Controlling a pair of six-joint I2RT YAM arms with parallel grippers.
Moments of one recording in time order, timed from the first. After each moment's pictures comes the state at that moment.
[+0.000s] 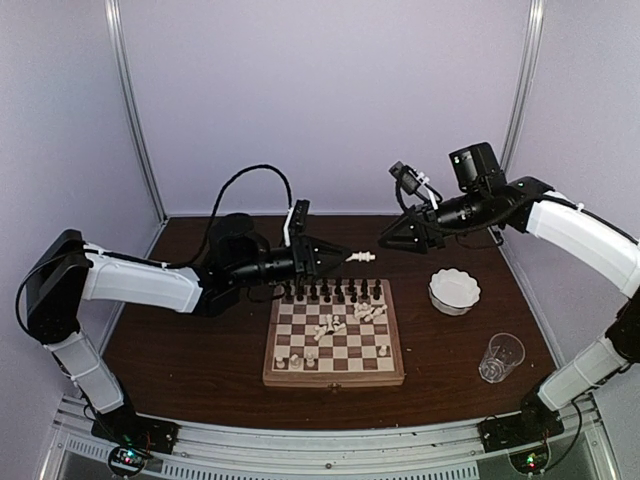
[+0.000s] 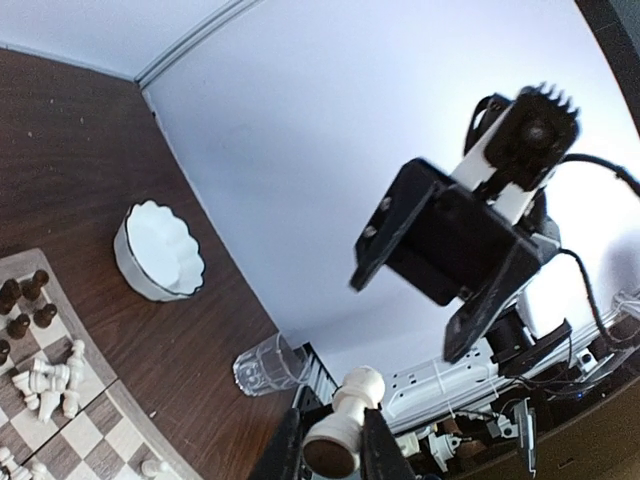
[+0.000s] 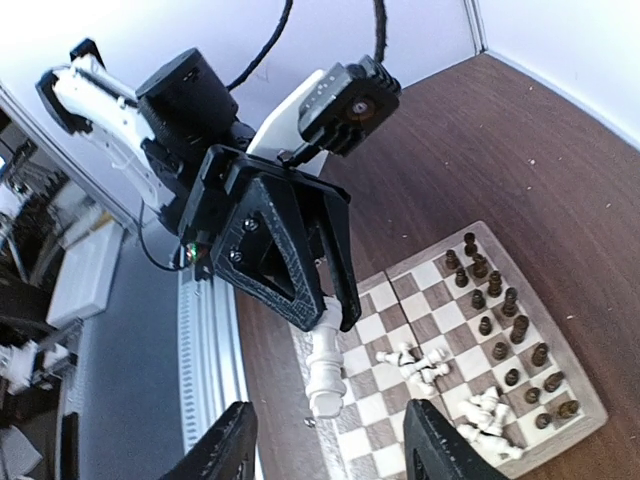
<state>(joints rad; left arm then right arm) -0.88 1.68 0.96 0.74 0.50 -1.03 0.52 1.43 1.39 -0.63 -0.84 -0.11</state>
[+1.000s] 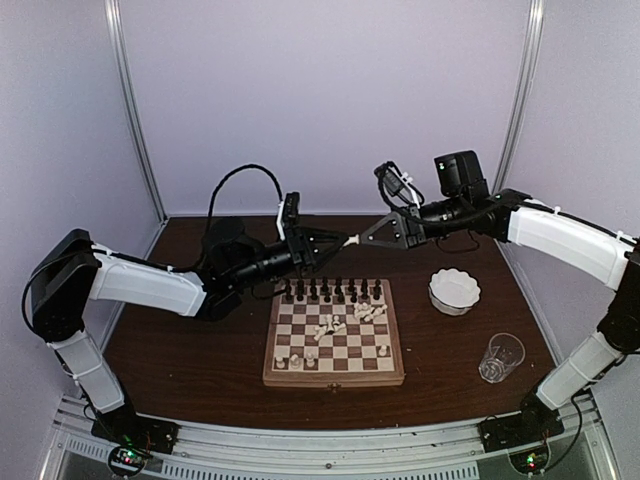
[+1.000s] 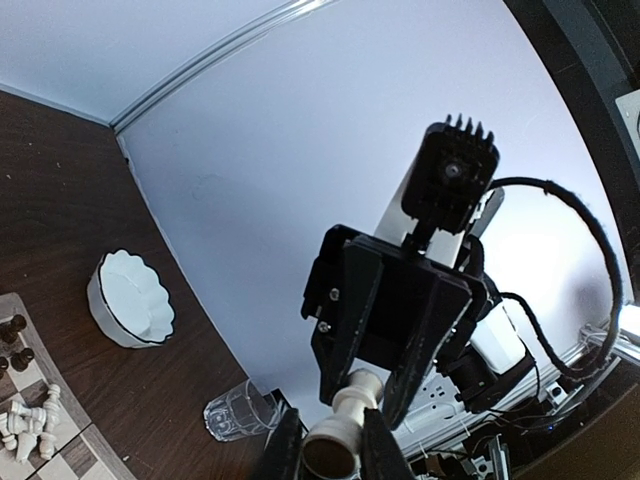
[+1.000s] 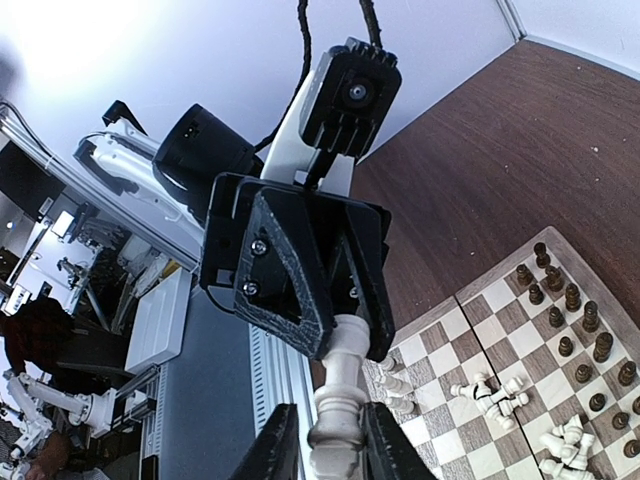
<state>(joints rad) -0.88 1.71 0.93 0.98 0.40 -1.14 0.56 1.51 1.32 -0.33 -0.98 0.24</state>
